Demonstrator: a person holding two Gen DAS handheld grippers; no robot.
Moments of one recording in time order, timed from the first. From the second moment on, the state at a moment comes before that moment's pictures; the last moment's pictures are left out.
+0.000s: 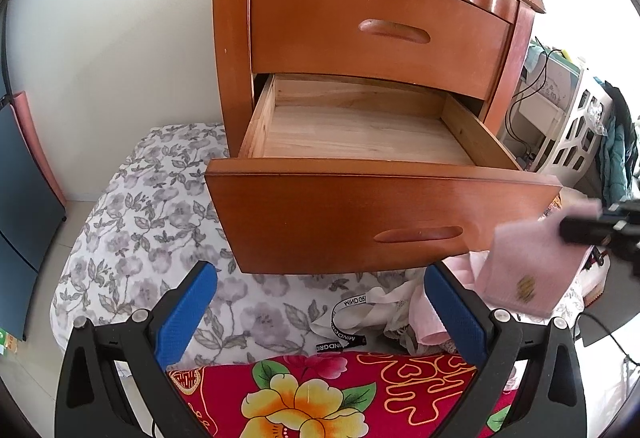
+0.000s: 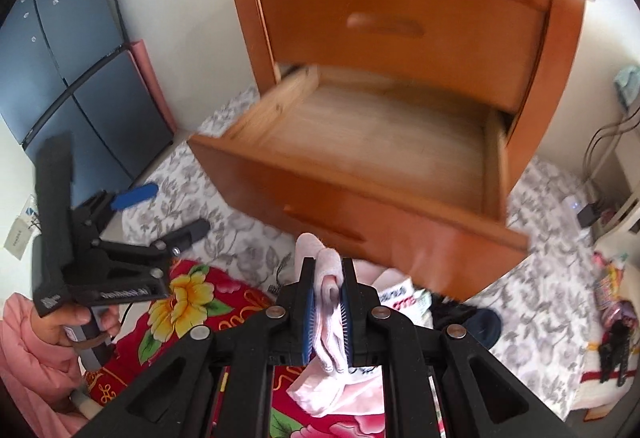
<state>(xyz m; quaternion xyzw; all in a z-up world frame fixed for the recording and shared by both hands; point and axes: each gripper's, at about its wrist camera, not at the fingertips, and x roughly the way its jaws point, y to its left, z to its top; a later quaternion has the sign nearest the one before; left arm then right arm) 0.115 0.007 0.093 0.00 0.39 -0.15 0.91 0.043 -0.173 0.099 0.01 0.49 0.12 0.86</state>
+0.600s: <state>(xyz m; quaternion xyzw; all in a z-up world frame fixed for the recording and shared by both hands) 0.119 0.007 0.087 0.01 0.40 -0.15 0.91 0.062 -0.201 0.036 0.00 0.56 0.03 0.83</state>
